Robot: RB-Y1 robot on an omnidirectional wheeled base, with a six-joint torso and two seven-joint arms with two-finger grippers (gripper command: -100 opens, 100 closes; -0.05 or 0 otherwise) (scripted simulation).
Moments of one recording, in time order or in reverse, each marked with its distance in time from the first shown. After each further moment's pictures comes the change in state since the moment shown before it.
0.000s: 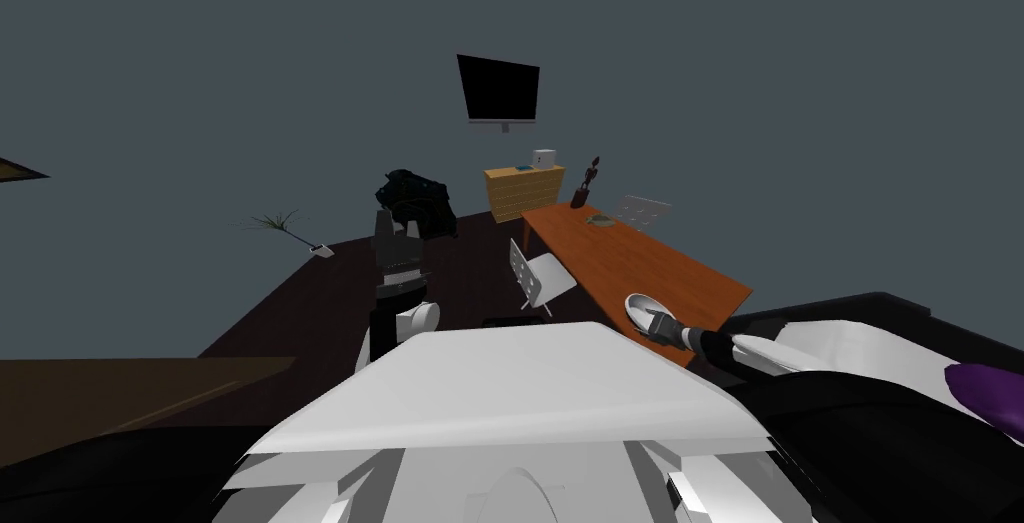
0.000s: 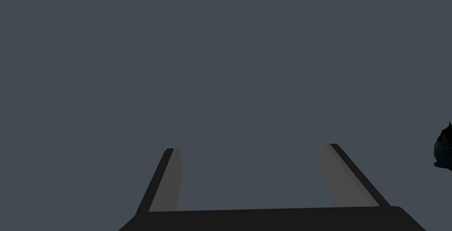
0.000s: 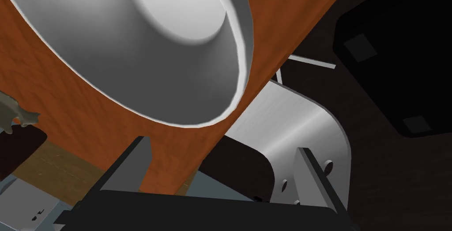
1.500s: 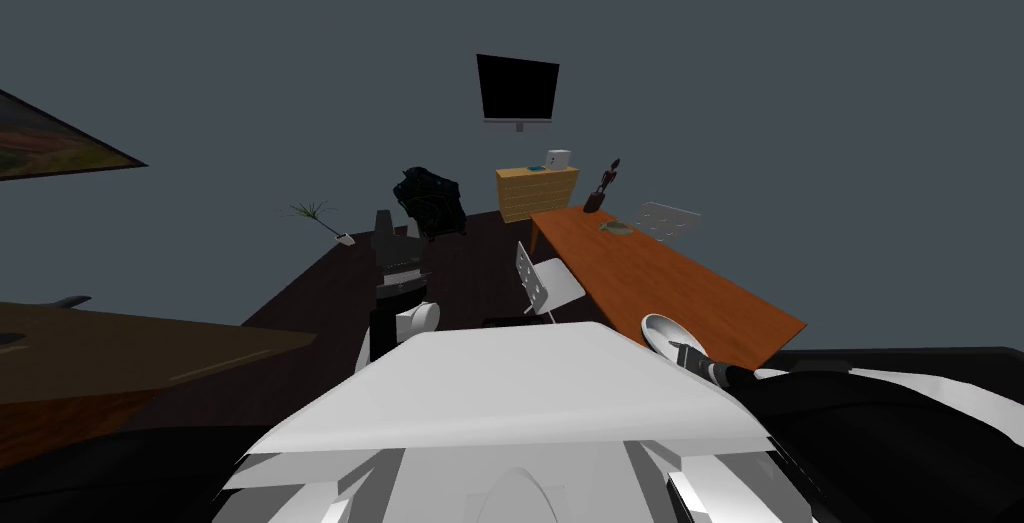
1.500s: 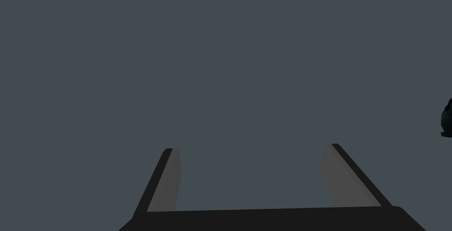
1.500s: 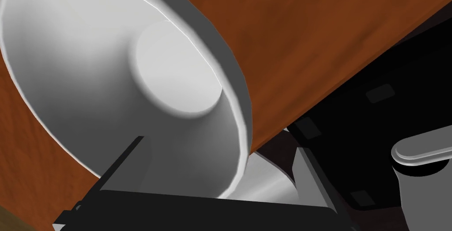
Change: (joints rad) left arm 0.000 0.000 0.000 0.000 0.000 0.000 0.000; right arm 0.002 0.035 0.140 0.180 0.079 0.052 0.086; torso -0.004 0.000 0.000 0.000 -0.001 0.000
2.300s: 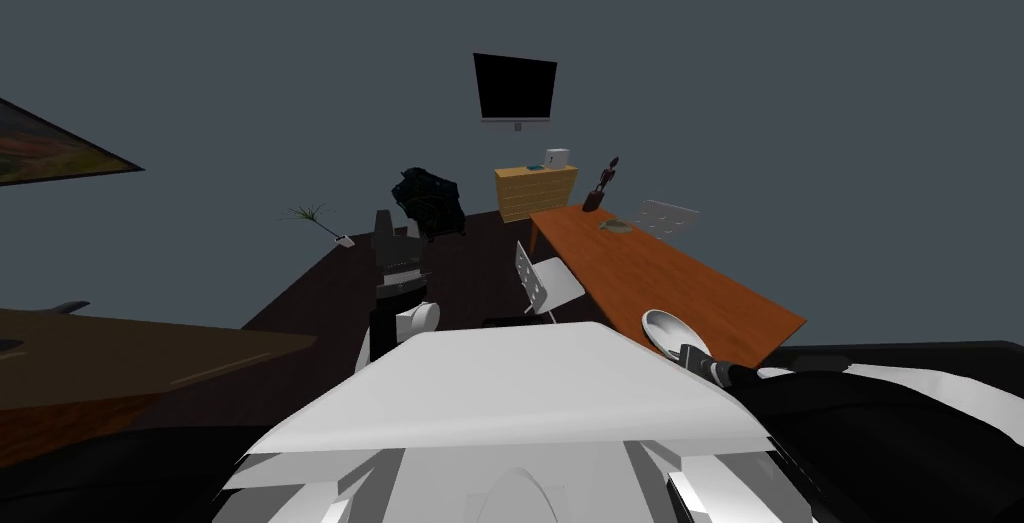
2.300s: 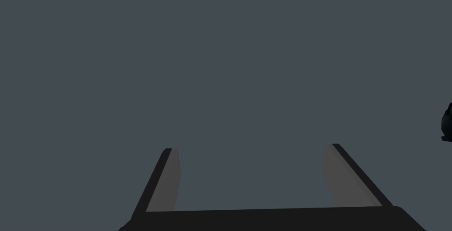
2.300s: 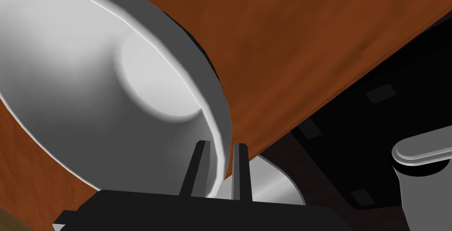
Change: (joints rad) left arm 0.000 0.000 0.000 0.000 0.000 0.000 0.000; right arm -0.007 -0.003 -0.010 0.020 -0.003 -0.022 0.009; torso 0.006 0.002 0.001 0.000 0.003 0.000
